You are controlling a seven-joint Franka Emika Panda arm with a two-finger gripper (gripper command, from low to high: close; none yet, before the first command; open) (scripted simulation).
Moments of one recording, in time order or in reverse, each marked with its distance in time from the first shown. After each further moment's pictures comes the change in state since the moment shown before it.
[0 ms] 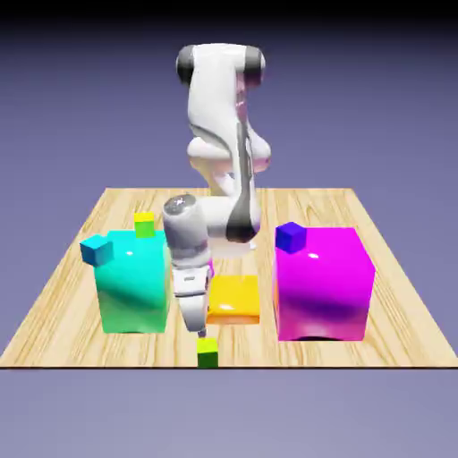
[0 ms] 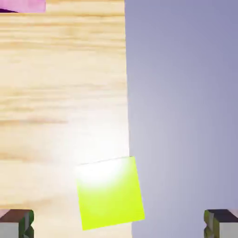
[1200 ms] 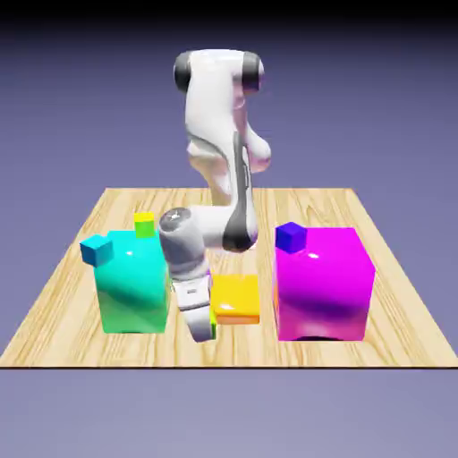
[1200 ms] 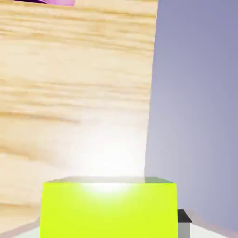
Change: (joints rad) arm -0.033 -0.071 0.014 -0.022 -0.021 -0.055 0.107
